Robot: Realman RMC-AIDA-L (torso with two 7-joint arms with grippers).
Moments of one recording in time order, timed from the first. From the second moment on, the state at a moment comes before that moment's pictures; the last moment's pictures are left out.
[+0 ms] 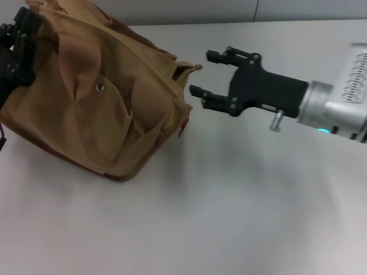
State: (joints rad) left arm -0.35 -2.07 1.03 0.21 0.77 1.70 -0.76; right arm 0.78 2.09 -0.11 -0.13 -2.21 -1.33 0.49
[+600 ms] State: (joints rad) left arm -0.35 -2.07 1.03 0.21 0.77 1.70 -0.76; right arm 0.85 2.09 -0.11 -0.03 -2.20 -1.17 0.43
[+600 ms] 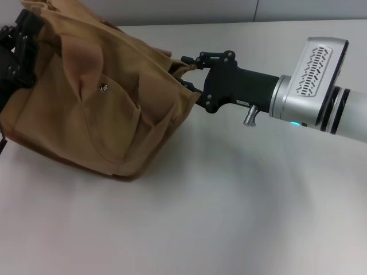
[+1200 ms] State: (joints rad) left arm -0.34 -2.07 1.05 0.21 0.77 1.70 -0.76; right arm 0.81 2.09 -0.02 0.05 -2.11 -1.20 0.34
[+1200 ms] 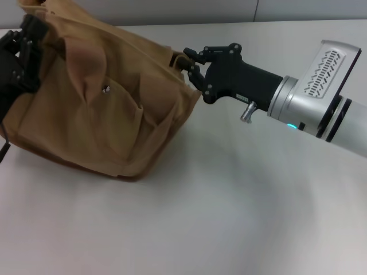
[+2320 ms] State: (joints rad) left arm -0.43 -2.07 1.23 0.12 0.77 1.61 -0.91; right arm 0.83 2.08 0.13 -0.11 -2.04 -1.31 0.73
